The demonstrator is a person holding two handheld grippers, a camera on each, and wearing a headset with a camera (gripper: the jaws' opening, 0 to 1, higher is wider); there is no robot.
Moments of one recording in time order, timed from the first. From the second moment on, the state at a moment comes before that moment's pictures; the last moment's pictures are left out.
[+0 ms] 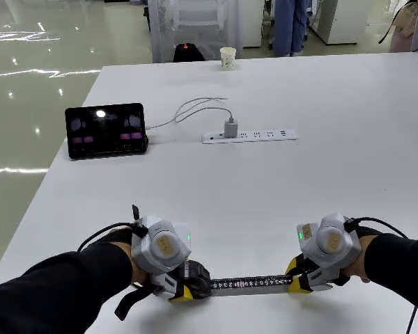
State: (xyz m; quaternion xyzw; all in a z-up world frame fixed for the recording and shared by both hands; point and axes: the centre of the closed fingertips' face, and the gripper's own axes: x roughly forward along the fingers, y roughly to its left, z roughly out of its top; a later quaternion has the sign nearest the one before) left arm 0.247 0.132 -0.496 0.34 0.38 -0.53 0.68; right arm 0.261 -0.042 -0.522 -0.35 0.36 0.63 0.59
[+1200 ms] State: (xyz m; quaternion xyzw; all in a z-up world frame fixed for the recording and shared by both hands) left arm 0.245 0.131 -0.494 0.34 0.38 -0.53 0.68; right arm 0.259 -0.068 -0.520 -0.35 0.37 0.63 0.59
